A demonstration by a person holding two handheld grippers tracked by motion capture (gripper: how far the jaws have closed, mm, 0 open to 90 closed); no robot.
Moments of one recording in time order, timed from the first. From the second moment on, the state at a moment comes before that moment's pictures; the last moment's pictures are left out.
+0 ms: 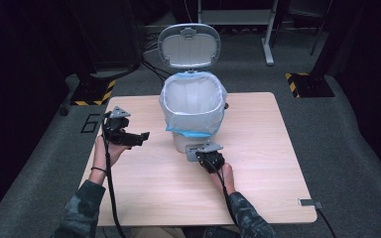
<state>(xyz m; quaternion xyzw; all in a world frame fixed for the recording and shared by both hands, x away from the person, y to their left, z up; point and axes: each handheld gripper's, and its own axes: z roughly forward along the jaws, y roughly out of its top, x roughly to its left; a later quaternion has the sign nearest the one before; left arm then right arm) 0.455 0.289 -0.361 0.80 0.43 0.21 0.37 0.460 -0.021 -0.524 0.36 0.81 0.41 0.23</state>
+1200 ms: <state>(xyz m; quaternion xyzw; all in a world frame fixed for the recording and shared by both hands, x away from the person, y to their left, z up) 0.387 0.324 -0.525 0.76 0.51 0.21 0.33 0.381 -0.198 -0.523 0.49 0.77 0.33 0.23</state>
